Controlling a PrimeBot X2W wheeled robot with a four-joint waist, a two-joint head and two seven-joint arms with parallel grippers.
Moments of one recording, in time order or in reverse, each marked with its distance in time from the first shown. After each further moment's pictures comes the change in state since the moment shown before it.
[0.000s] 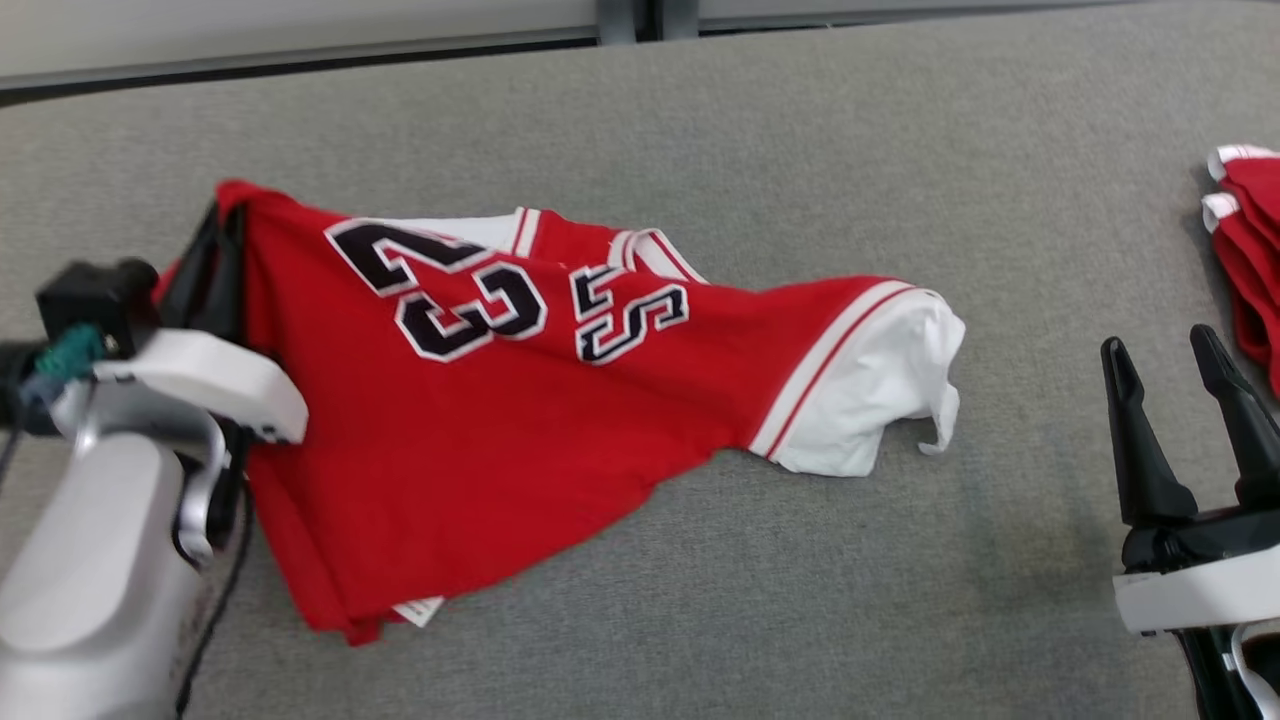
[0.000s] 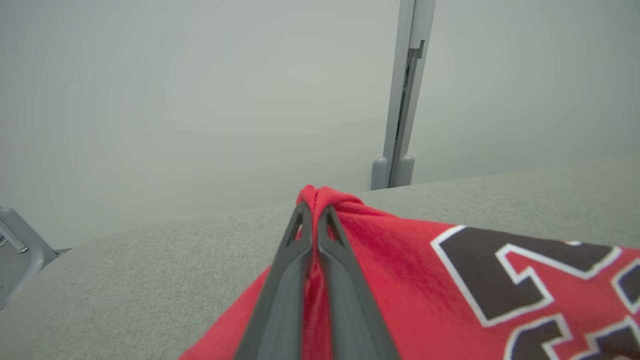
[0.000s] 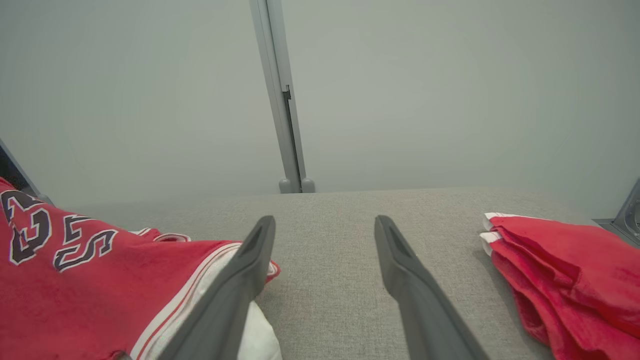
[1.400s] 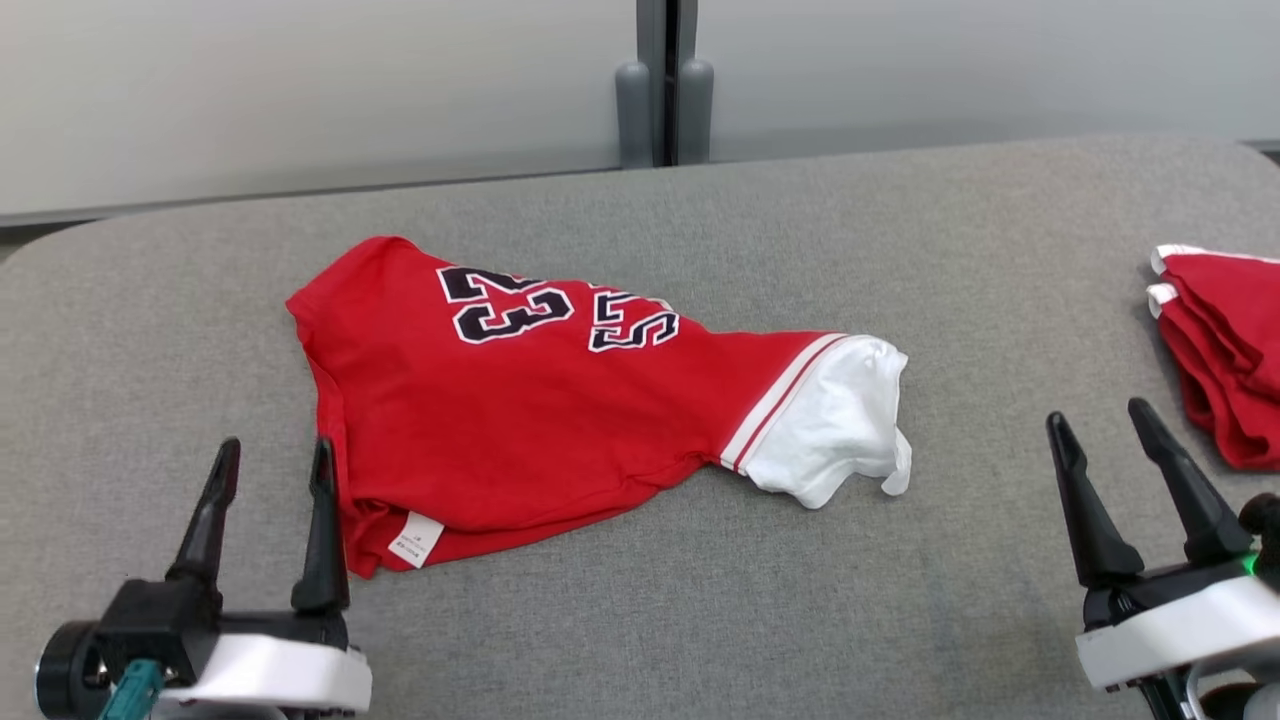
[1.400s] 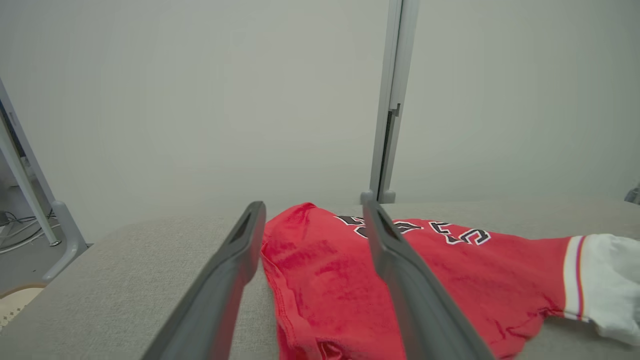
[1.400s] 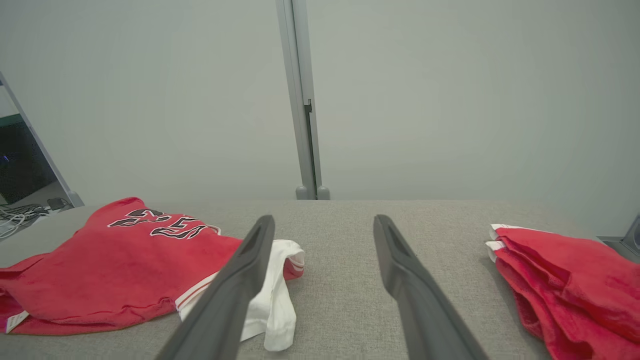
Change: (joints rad) left arm 0.547 -0.081 0.108 -0.482 0.100 0.120 -0.054; right arm 0.037 -0.017 0.066 0.086 -0.007 0.000 -0.007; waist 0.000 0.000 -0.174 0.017
